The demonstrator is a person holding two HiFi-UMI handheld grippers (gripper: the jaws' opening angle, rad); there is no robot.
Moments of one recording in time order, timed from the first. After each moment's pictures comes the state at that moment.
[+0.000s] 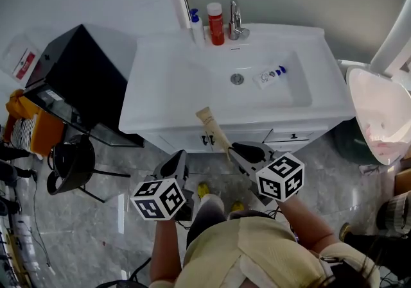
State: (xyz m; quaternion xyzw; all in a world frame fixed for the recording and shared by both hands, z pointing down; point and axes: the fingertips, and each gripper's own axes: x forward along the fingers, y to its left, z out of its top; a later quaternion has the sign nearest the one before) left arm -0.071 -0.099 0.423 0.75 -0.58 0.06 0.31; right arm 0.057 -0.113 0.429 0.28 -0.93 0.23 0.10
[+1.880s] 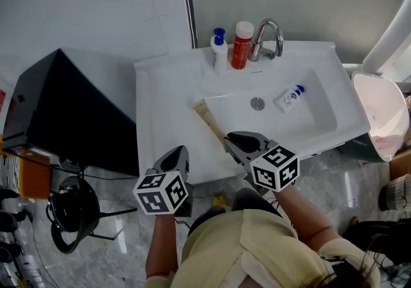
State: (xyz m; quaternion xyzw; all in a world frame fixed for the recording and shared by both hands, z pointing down) left arm -0.227 -0.307 0.442 0.79 -0.52 0.10 0.32; right arm -0.108 -0.315 0.430 0.36 -0.90 0.21 0.12
